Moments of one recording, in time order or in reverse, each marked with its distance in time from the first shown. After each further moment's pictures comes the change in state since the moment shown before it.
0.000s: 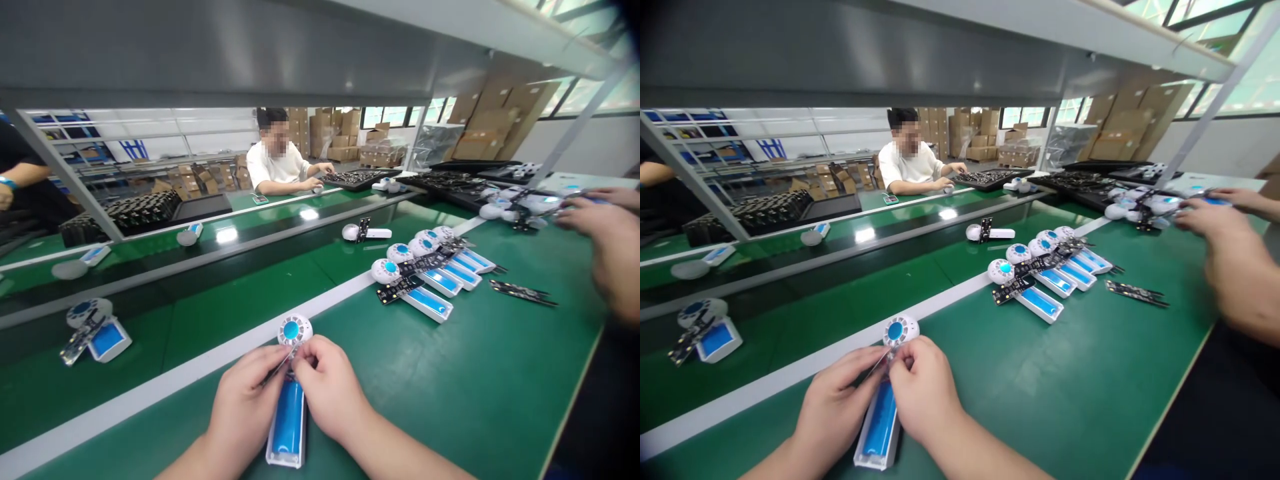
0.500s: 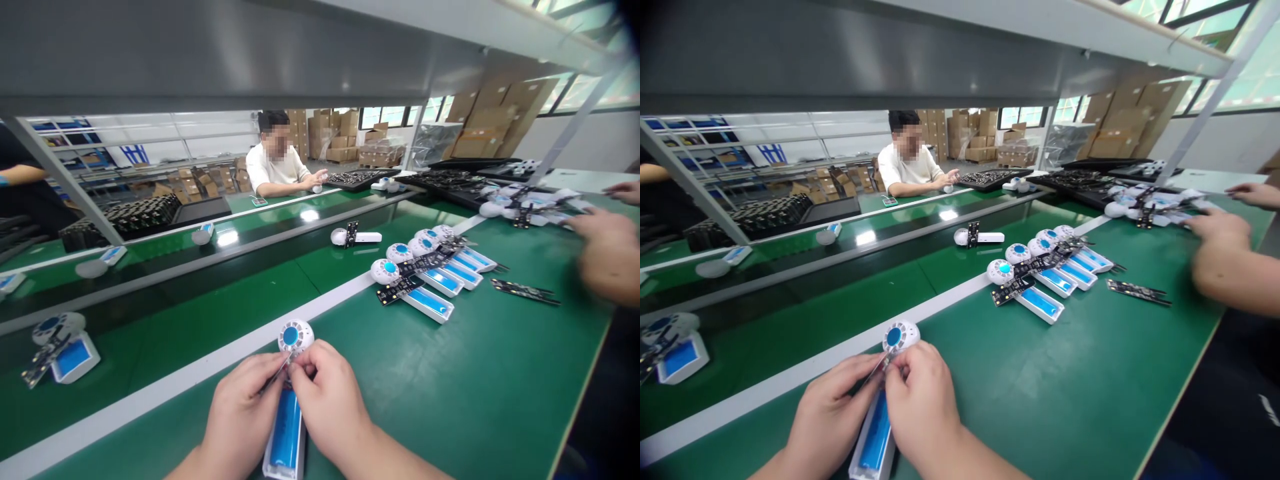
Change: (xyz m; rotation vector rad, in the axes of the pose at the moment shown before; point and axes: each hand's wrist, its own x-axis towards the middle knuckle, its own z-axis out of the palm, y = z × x) left_hand 0.000 0.009 -0.003 0.039 -0.007 0.069; right_hand -0.009 -0.001 0.002 -0.122 0.078 -0.074
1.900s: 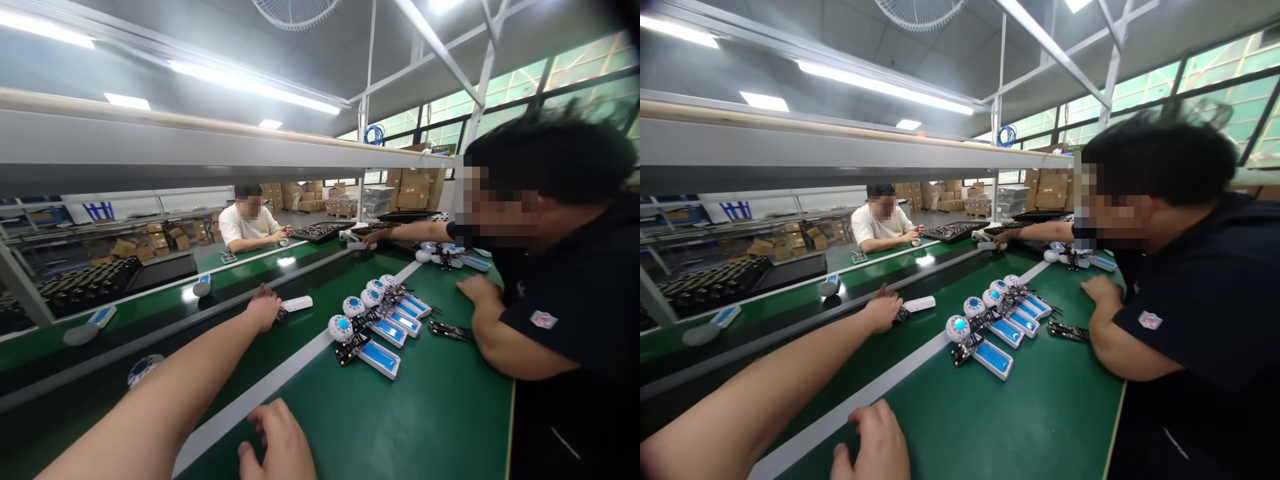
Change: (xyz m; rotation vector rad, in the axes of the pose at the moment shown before) left_hand 0.280 -0.094 0.113 1.013 -0.591 0.402; right_hand 0.021 0.022 0.024 -0.081 0.232 -0.059
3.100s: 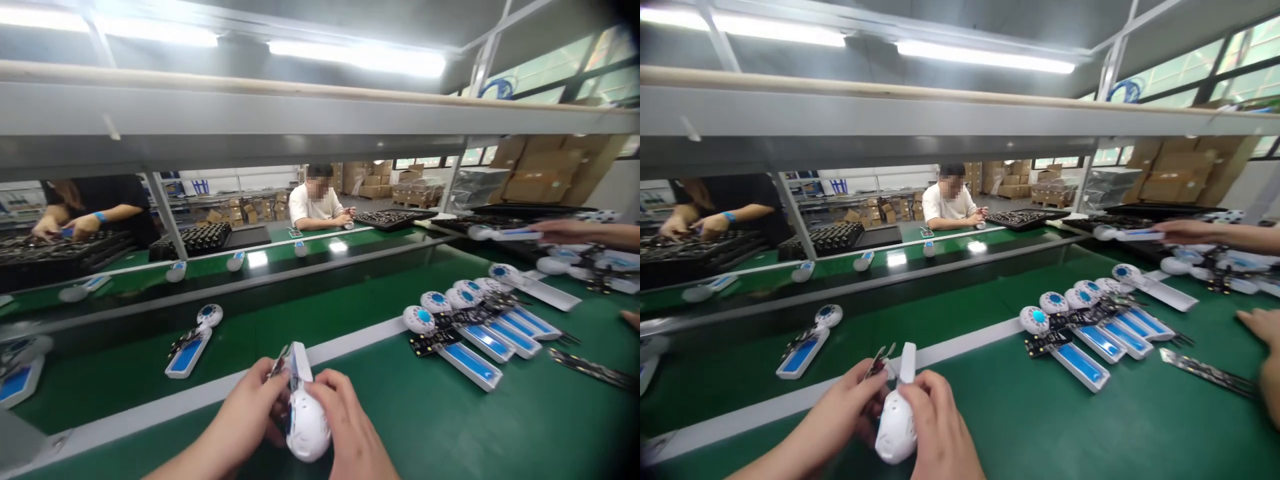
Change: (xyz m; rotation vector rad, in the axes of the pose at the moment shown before) left_hand -0.294 0.096 -0.106 -1.708 -0.020 -0.981; right_hand -0.030 -0.014 -0.037 0.186 -0.319 -0.431
